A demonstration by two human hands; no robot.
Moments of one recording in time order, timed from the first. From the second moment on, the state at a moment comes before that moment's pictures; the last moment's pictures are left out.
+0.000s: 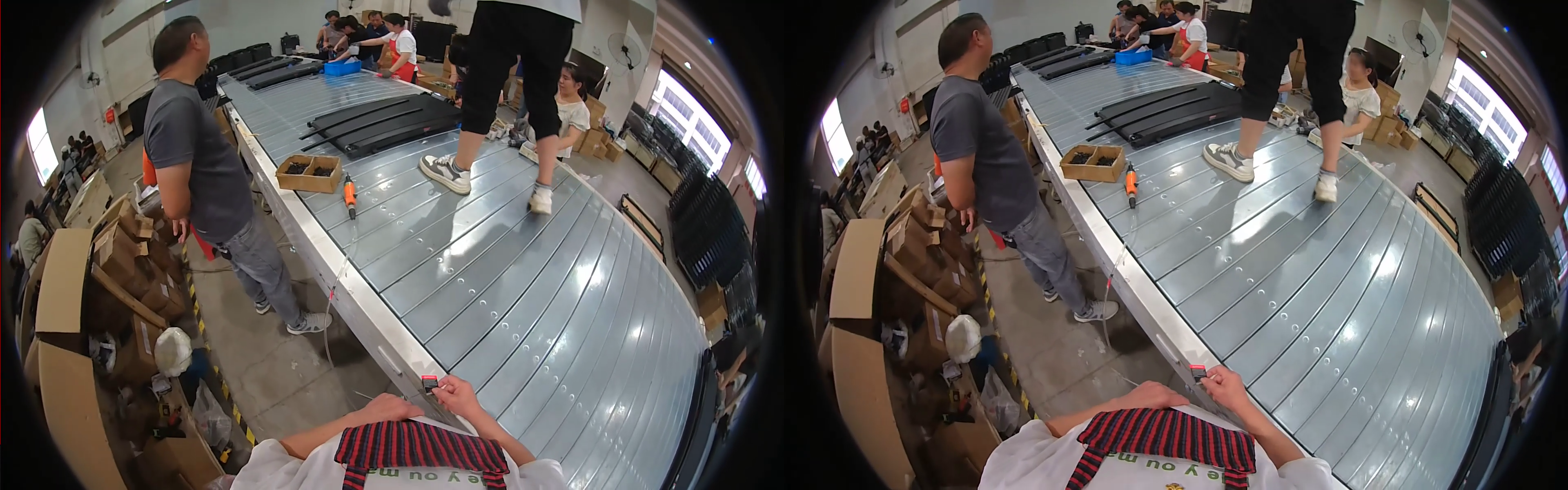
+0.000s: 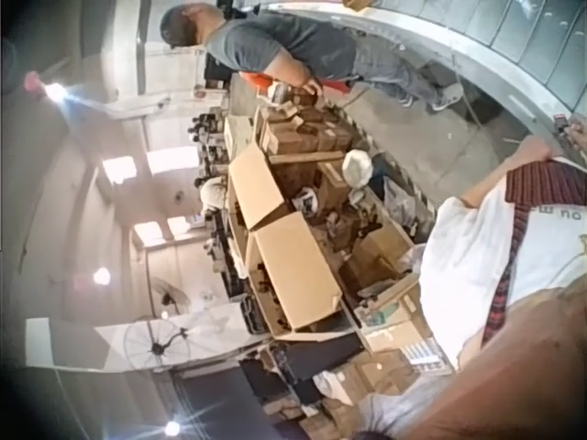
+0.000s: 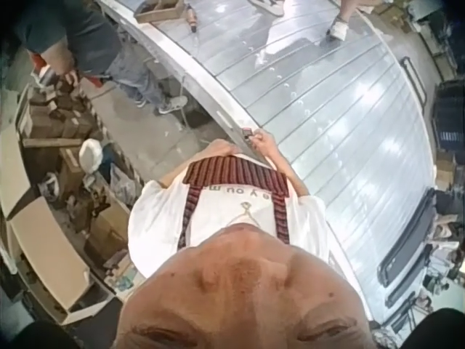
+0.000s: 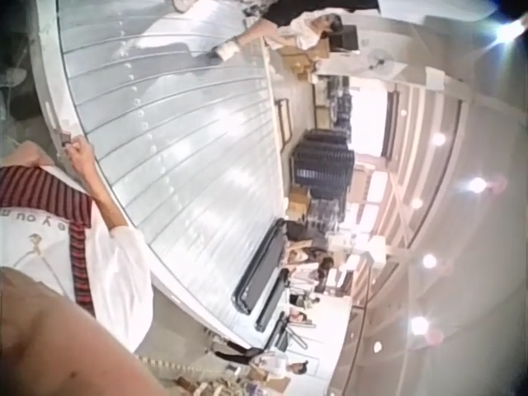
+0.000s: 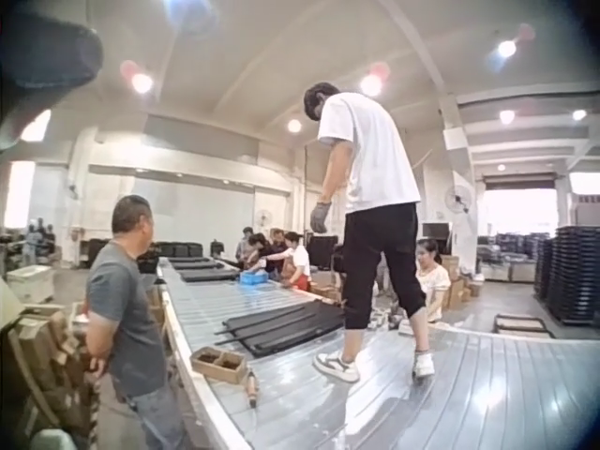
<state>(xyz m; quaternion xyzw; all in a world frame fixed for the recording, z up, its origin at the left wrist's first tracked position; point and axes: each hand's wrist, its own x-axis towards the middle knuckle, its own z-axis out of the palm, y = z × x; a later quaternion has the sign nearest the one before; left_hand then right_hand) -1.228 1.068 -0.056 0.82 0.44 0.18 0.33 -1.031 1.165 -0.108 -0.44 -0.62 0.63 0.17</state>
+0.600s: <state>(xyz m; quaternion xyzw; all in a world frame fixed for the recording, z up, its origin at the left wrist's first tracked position) -1.214 1.068 -0.040 0.82 0.42 0.19 0.34 -1.015 1.156 -0.099 -0.45 -0.62 0.62 0.16</state>
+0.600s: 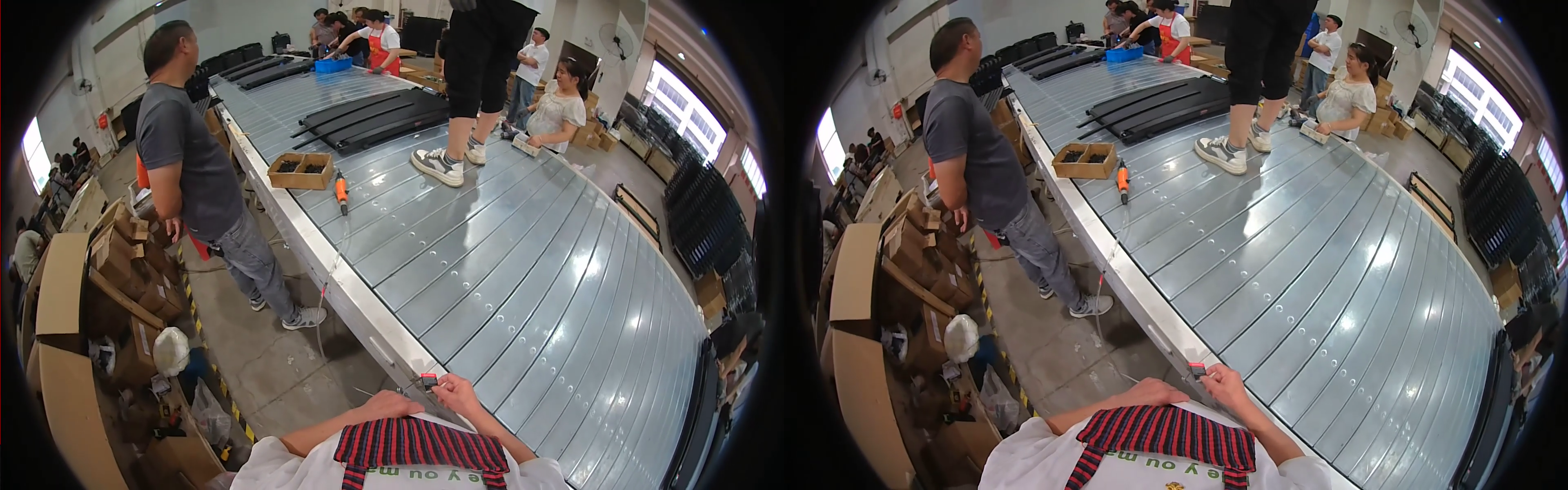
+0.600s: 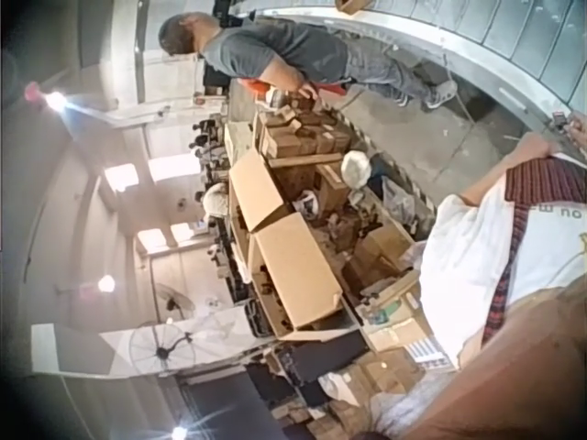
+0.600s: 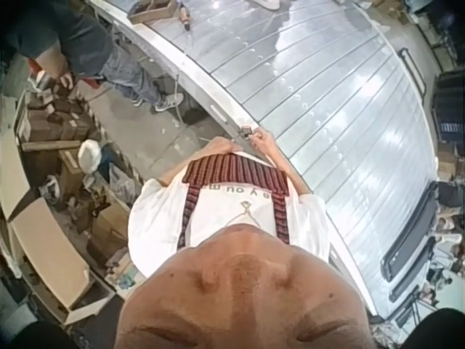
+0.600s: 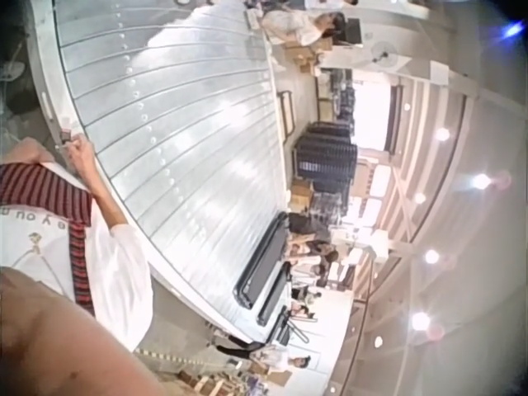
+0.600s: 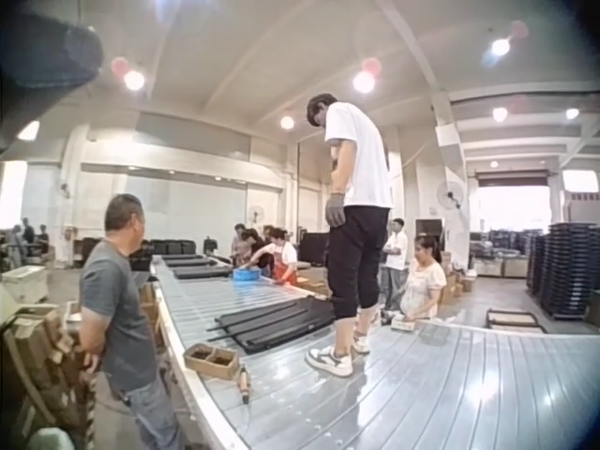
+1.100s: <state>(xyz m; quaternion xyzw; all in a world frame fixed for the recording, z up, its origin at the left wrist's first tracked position) -1.234 1.066 -0.031 0.80 0.44 0.22 0.36 -1.040 1.157 -0.102 -0.45 -0.63 0.61 0.14</state>
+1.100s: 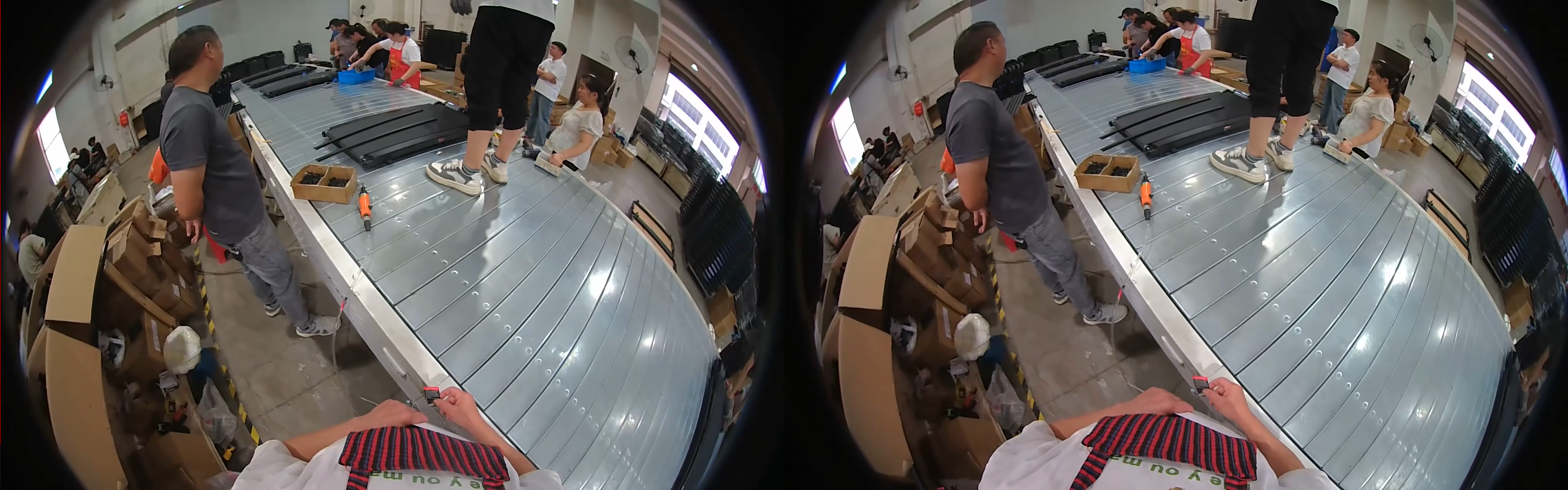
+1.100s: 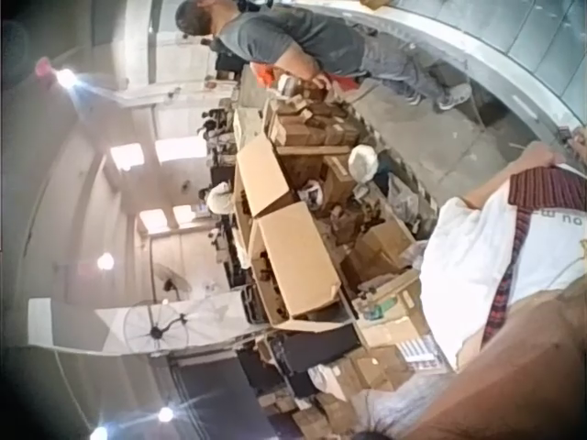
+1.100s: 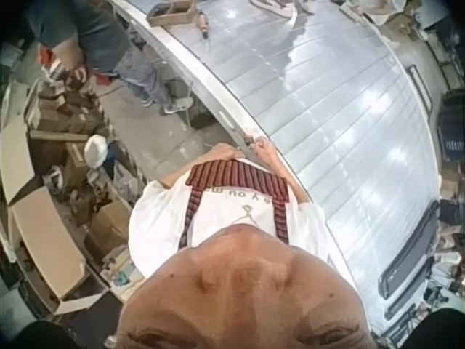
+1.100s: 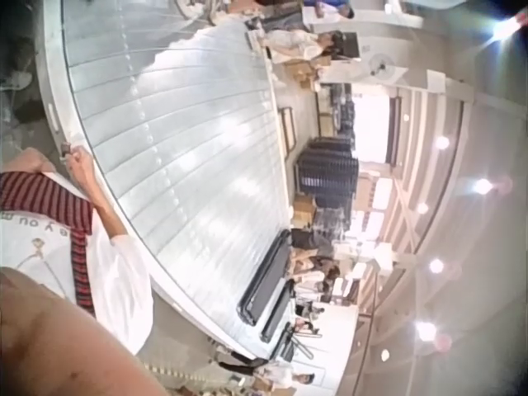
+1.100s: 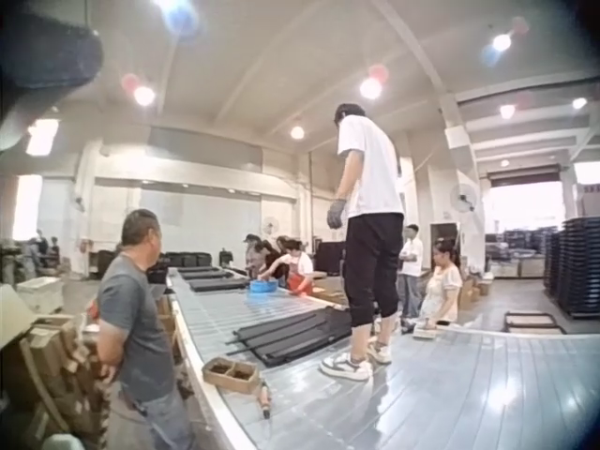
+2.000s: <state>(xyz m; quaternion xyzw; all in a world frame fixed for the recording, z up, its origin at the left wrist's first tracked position) -1.264 1.065 -0.021 0.79 0.44 0.21 0.36 -1.073 1.156 -0.089 -0.44 -0.63 0.62 0.14</state>
